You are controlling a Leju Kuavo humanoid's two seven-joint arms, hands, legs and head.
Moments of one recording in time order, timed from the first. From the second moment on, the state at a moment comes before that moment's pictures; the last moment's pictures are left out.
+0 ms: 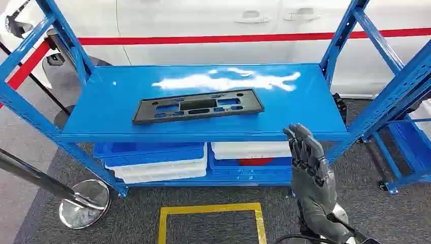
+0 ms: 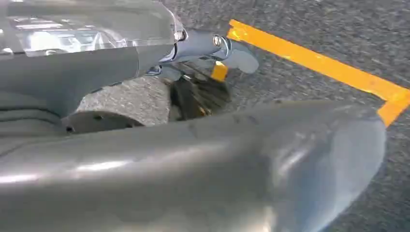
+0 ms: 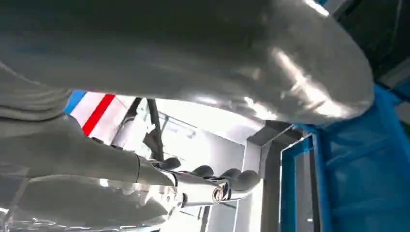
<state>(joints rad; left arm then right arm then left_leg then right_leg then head) -0.10 -0.12 1.36 -0.22 -0.76 -0.09 -0.23 -0.01 -0.19 0.34 -2.05 0.09 0.03 -0.62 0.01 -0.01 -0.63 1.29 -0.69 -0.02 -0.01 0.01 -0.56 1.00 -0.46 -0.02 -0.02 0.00</state>
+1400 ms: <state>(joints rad) -0.10 -0.13 1.35 -0.21 -0.82 -0.07 -0.27 -0.26 0.00 0.57 -1.42 0.62 -0.26 -0.52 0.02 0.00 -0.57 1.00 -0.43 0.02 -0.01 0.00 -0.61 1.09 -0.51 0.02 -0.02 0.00</state>
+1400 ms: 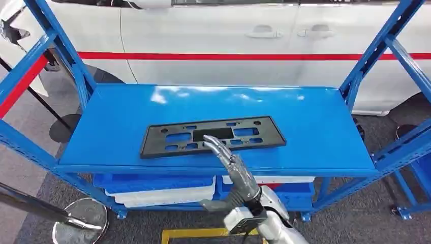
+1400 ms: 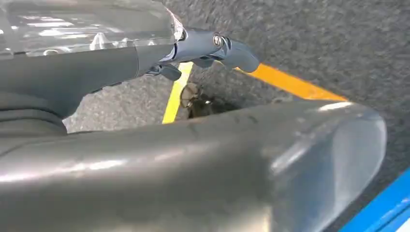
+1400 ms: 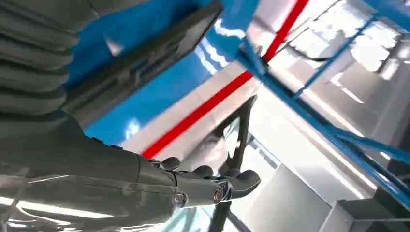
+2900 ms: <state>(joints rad) -0.09 -0.13 1.34 -0.21 -0.86 -0.07 -0.28 -0.73 0.22 0.73 -0.50 1.36 -0.68 -0.05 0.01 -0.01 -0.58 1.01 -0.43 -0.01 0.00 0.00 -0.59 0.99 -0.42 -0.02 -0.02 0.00</state>
